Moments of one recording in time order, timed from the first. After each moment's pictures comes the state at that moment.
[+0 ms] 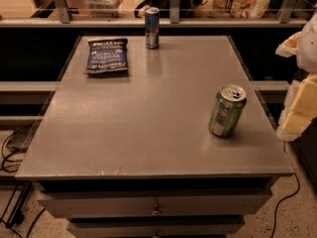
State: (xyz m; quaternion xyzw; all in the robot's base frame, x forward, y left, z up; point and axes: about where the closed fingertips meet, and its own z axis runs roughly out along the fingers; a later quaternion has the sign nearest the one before) arm 0.438 -0.217 0.976 -0.60 0.78 -0.03 0.16
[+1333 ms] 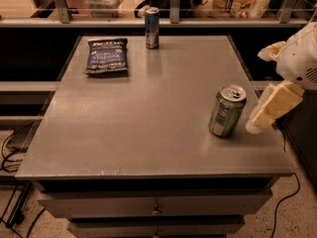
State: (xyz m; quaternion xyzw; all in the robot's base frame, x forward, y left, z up) arm 0.477 -0.194 0.947 -0.57 0.77 0.03 0.27
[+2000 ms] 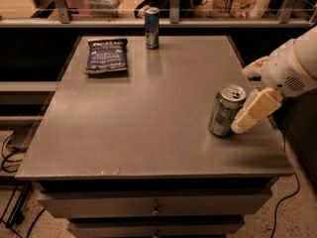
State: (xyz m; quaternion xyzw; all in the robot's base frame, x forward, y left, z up) arm 0.500 -0.185 0.910 -0.56 0.78 0.08 0.27
